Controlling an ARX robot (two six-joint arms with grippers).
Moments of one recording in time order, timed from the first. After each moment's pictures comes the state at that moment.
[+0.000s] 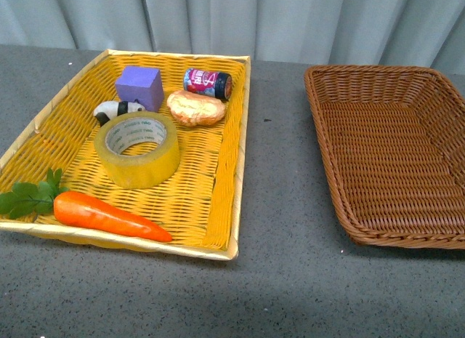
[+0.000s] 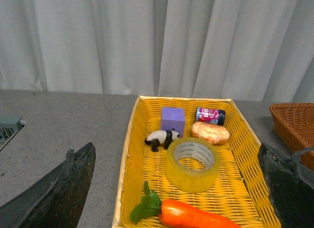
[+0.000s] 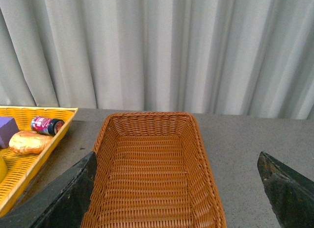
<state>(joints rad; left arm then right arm) 0.00 0.00 0.02 0.00 0.00 0.00 0.00 0.01 0.00 0.00 0.00 -0.01</state>
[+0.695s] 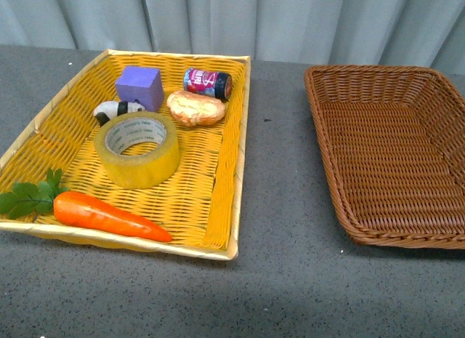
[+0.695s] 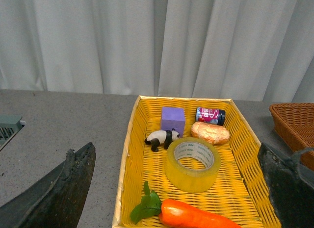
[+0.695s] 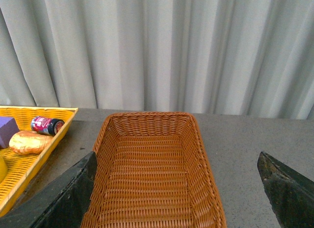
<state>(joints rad) 0.00 0.00 0.02 0.00 0.00 0.00 0.00 0.01 0.00 0.00 0.00 -0.01</state>
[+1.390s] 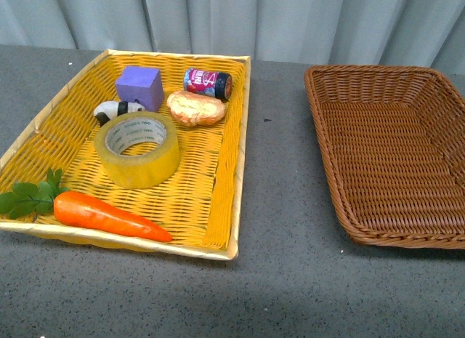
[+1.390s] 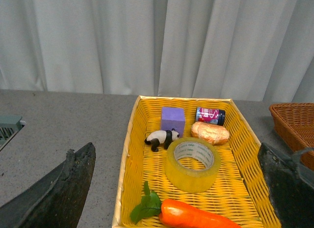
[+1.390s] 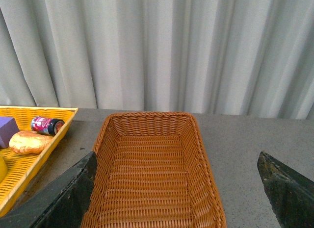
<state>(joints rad) 0.00 0.00 0.02 0.00 0.00 0.00 0.00 0.01 0.00 0.00 0.00 -0.01</state>
